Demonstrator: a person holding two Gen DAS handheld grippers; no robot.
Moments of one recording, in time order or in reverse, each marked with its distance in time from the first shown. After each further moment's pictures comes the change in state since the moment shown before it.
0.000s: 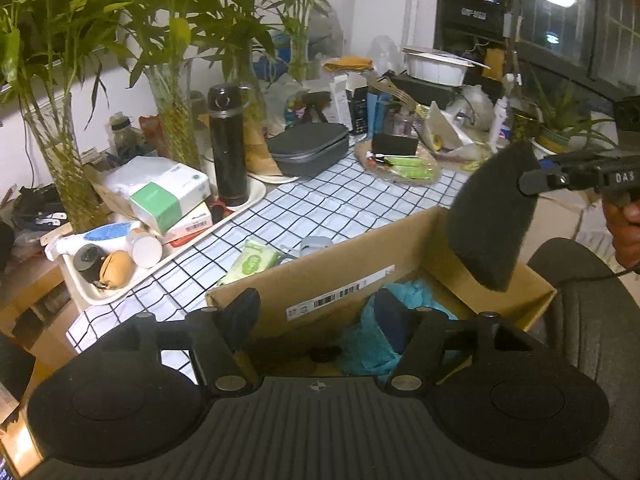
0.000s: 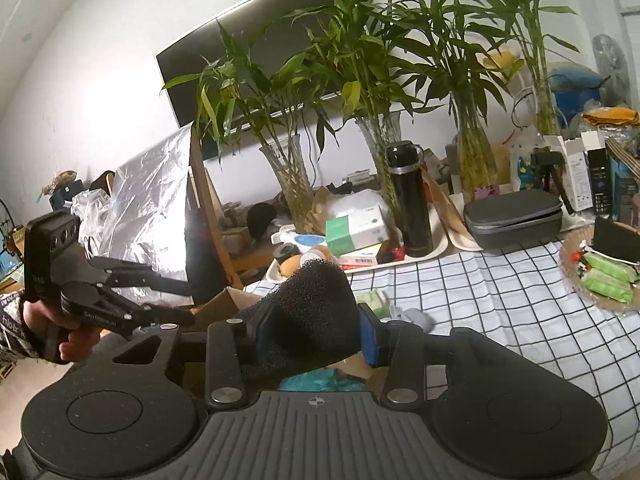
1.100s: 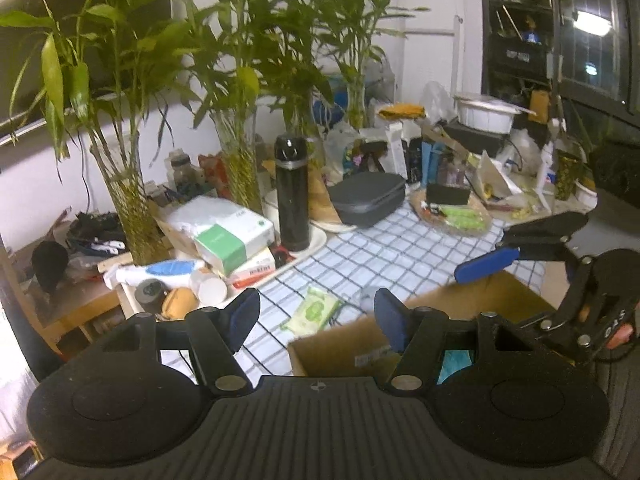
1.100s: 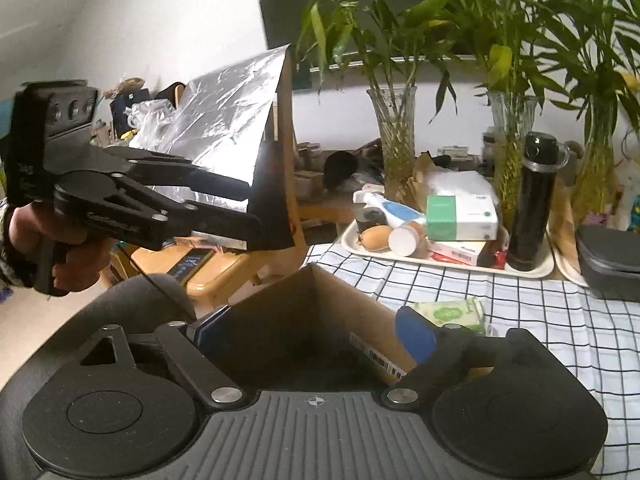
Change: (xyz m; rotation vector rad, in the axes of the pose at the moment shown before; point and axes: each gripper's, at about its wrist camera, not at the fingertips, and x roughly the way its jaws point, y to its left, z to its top) left arm -0.031 0.021 0.019 -0.042 -0.136 0.160; right arm 0.117 0.087 0.011 -0.245 0.162 0.163
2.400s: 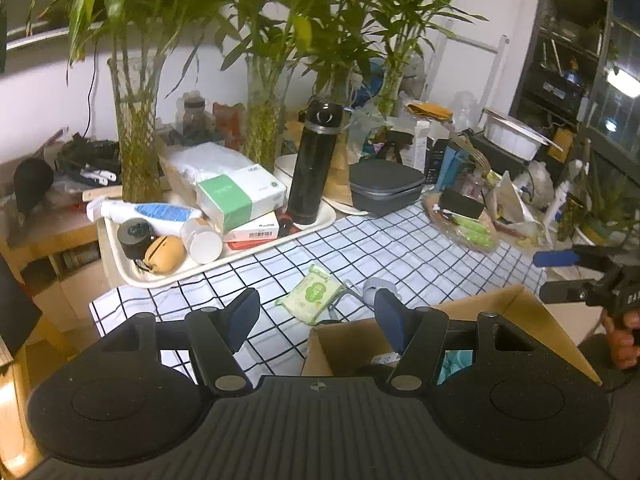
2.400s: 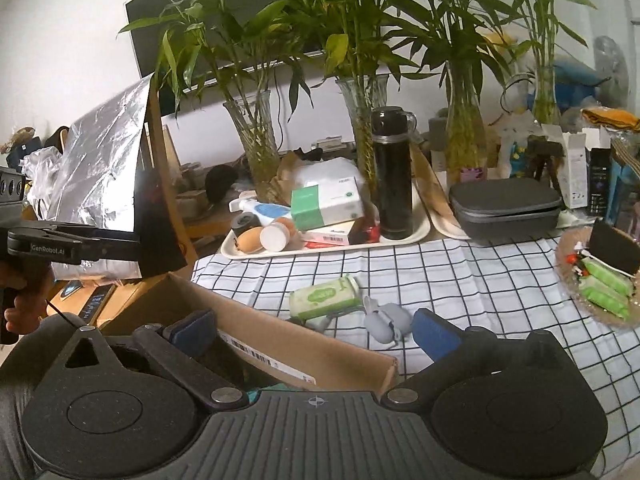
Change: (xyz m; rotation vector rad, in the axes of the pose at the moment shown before) left arm 0.045 0.053 -0.018 -0.237 0.077 -0.071; right arm -0.037 -0.070 -0.024 0.211 -0.031 -0.289
